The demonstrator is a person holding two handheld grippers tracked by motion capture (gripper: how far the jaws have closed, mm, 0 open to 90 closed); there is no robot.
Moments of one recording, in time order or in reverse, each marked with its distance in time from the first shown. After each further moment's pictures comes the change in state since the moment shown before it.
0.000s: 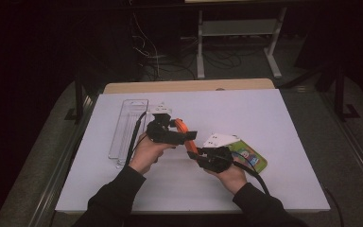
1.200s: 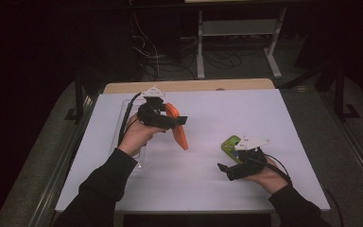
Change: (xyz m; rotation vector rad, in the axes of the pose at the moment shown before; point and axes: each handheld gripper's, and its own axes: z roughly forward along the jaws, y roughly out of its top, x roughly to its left) left arm 0.027 0.042 -0.025 0.042 0.124 0.078; right arm -0.050 -0.041 -0.062 0.153 -0.163 -0.013
